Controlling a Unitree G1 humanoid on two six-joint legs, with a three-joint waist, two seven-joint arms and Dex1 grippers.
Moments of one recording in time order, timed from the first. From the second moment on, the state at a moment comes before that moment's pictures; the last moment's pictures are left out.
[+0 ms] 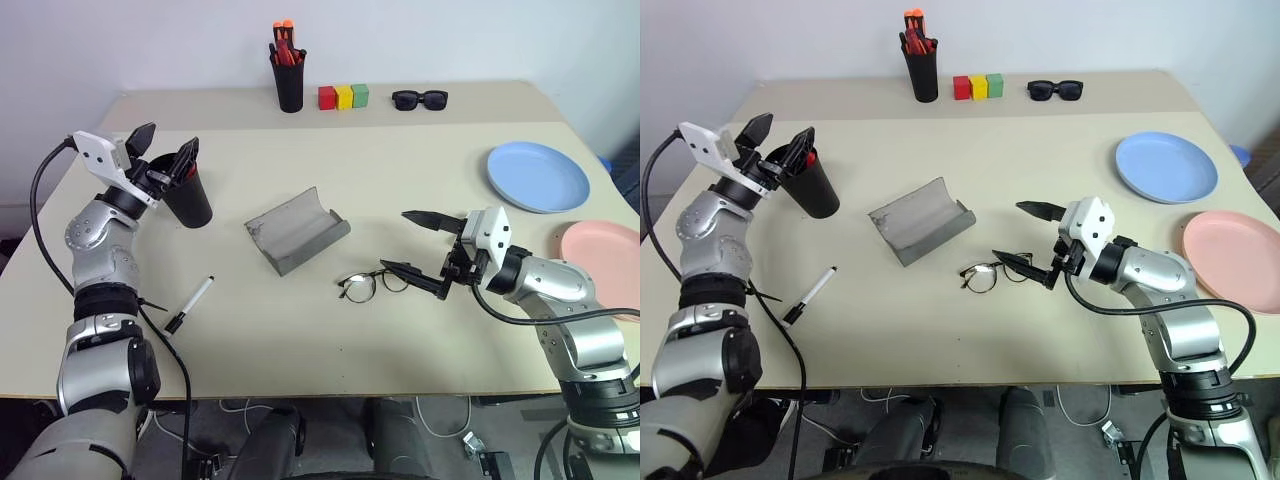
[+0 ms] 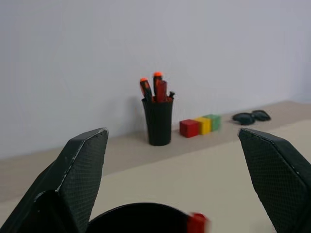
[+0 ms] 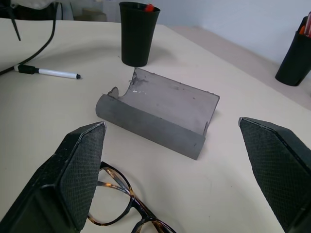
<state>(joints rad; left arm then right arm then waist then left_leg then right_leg) -0.69 0.55 0.35 0.57 -0.43 -0.09 -0.82 -0.25 -0.65 -0.06 -0.24 0.44 0.20 0.93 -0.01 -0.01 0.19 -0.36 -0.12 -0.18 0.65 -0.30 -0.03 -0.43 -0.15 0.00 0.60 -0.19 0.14</state>
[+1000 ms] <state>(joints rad) -0.17 0.93 0.17 -0.48 -0.64 1.38 -0.47 -0.20 -0.70 -0.13 -0.35 0.70 0.43 1.03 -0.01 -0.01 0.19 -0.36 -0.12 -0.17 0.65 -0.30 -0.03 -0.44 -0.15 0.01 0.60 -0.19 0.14</state>
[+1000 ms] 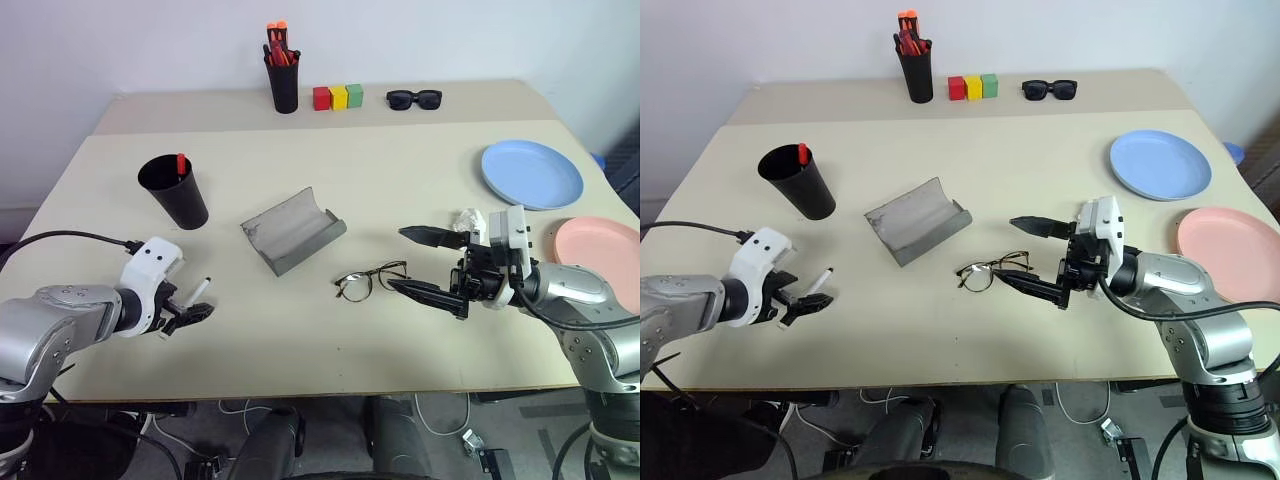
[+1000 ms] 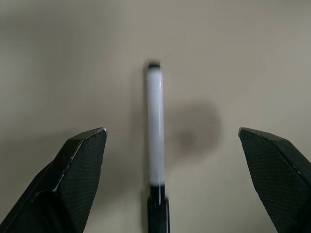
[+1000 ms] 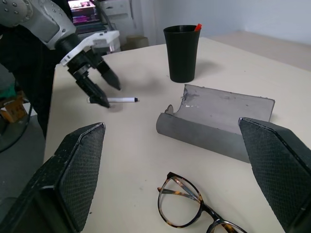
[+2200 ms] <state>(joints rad) -0.64 0.56 0.27 0.07 -0.35 0.23 -0.42 -0.24 -0.67 -0.12 -0.29 0.62 0.38 1.01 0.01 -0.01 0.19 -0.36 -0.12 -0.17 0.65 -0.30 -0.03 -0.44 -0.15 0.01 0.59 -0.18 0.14</state>
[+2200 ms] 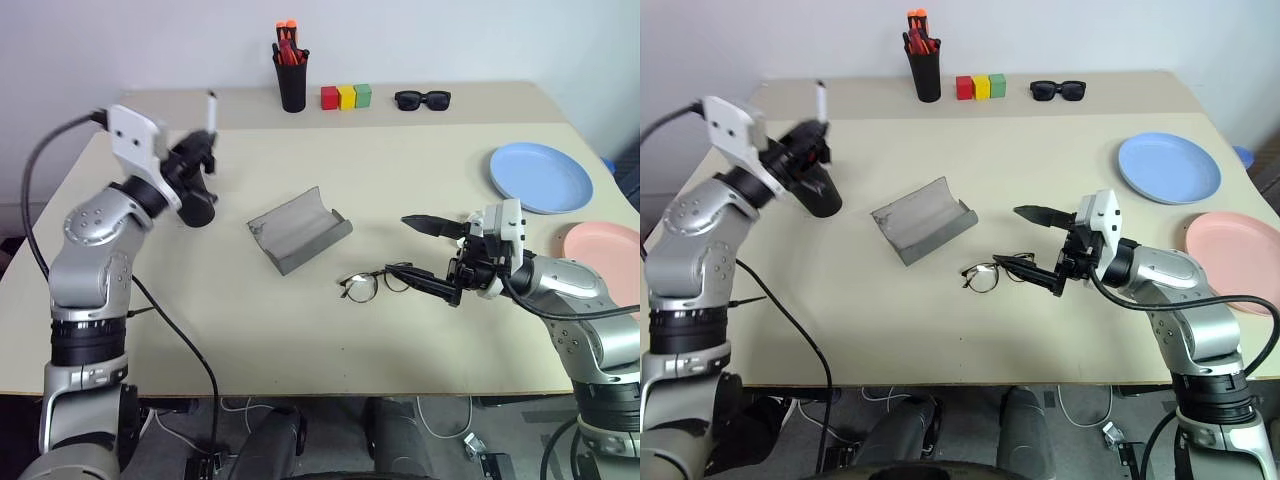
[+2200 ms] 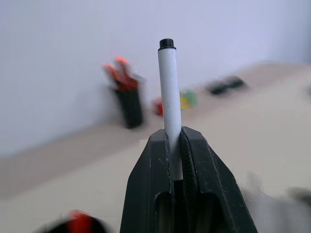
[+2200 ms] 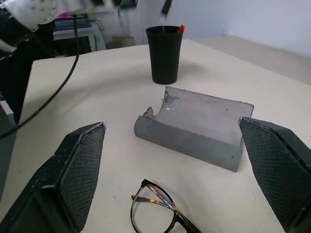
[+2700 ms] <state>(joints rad) -0.66 0.50 0.29 0.44 -0.25 -0.06 -0.37 -0.25 -0.67 -0.12 -0.29 0.61 0.38 1.01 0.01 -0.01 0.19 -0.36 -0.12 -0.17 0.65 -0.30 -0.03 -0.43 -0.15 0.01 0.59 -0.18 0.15</state>
